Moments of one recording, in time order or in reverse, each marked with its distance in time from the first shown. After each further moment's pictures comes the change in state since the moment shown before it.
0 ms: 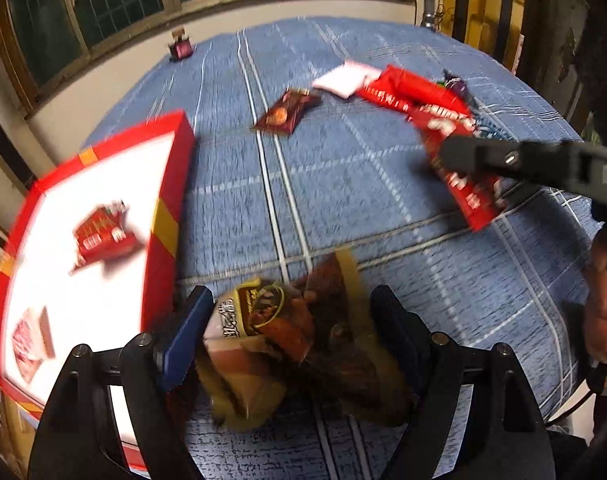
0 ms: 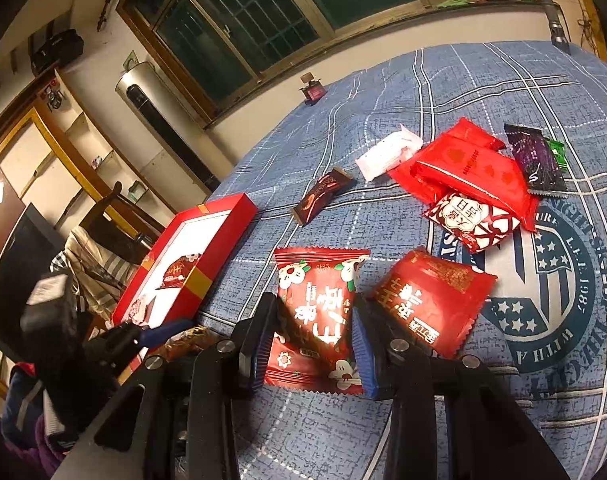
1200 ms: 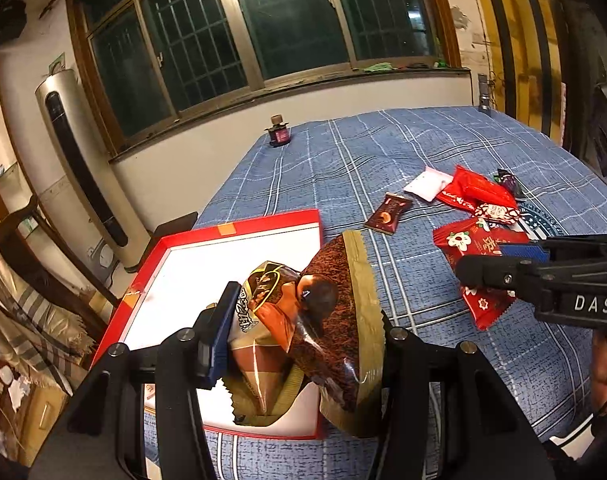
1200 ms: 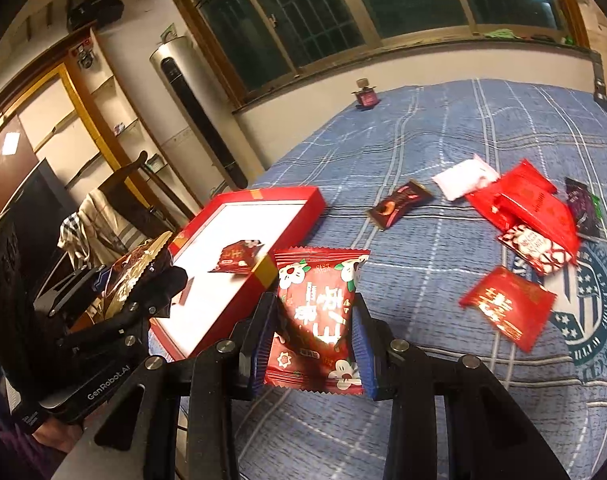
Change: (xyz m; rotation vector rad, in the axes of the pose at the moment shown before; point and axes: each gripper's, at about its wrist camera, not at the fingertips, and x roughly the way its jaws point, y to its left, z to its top) left arm -0.096 0.047 -0.001 -0.057 -0.302 0.274; right arm 0.002 0.091 -0.007 -0.170 0.006 0.010
